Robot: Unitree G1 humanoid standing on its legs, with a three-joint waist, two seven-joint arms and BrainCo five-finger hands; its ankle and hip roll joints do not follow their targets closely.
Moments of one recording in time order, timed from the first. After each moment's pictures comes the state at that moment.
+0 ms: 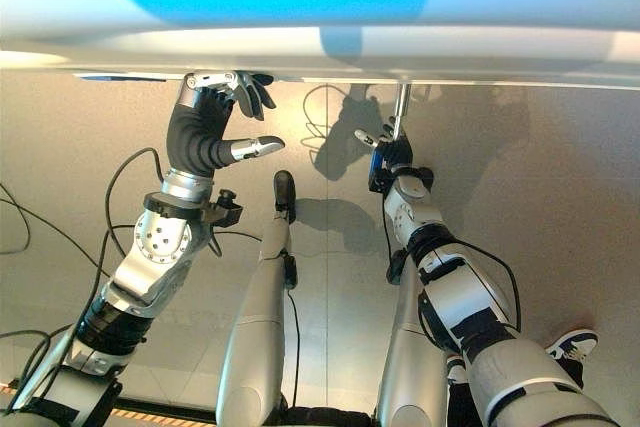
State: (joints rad) left arm -0.48 0.53 -0.36 -0.21 -0.30 -0.36 0.24; right arm -0.97 -0.25 0.37 1.13 0.81 -0.17 -0.16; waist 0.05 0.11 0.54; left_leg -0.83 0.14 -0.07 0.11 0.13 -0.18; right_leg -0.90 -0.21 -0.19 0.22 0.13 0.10
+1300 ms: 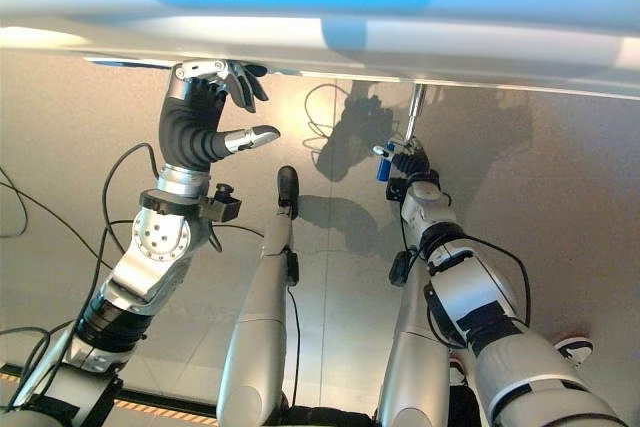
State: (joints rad) left arm -0.49 0.53 -0.36 -0.23 -0.29 -0.36 0.29; right arm -1.04 -0.30 0.37 1.26 0.72 -0.11 -0.16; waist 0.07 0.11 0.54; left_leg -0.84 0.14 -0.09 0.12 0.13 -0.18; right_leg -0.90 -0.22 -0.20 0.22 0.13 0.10
